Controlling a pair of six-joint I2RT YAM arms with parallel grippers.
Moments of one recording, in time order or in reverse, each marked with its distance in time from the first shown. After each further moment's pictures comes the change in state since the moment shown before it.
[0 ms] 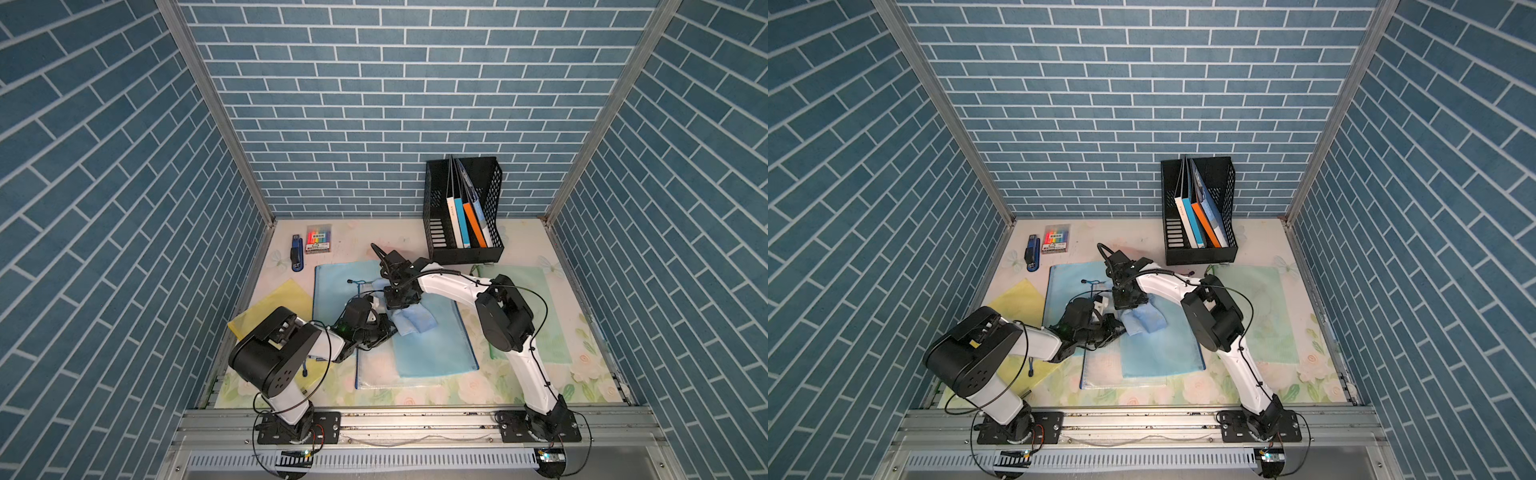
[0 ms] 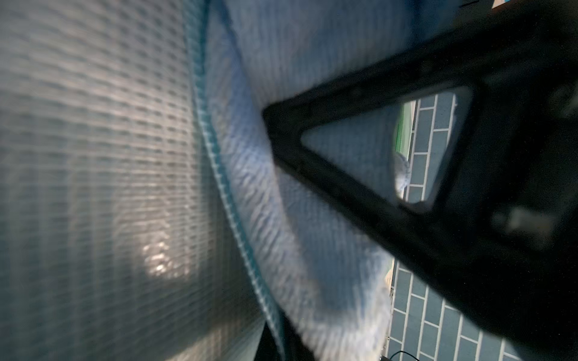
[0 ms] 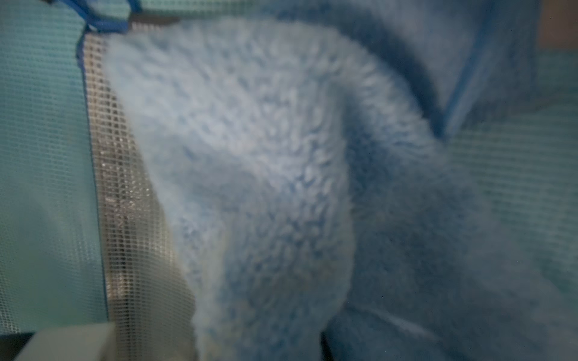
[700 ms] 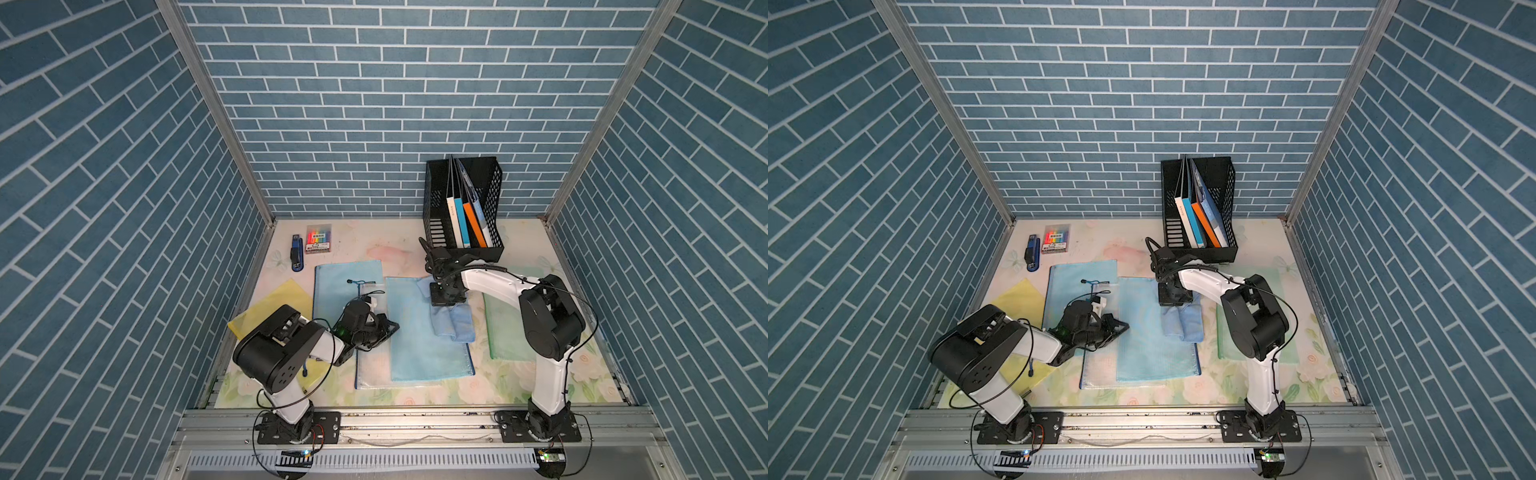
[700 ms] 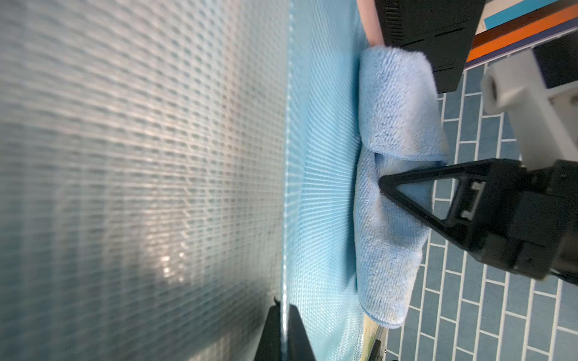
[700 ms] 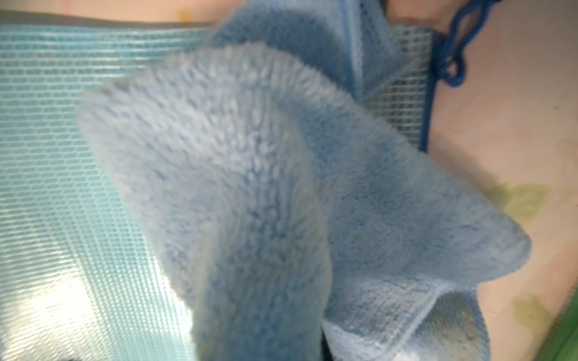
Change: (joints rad) left arm 0.002 0.064 -0.019 0.138 -0.014 -0.031; right arm -0.179 -0.291 -0.375 -0.011 0.144 -0.064
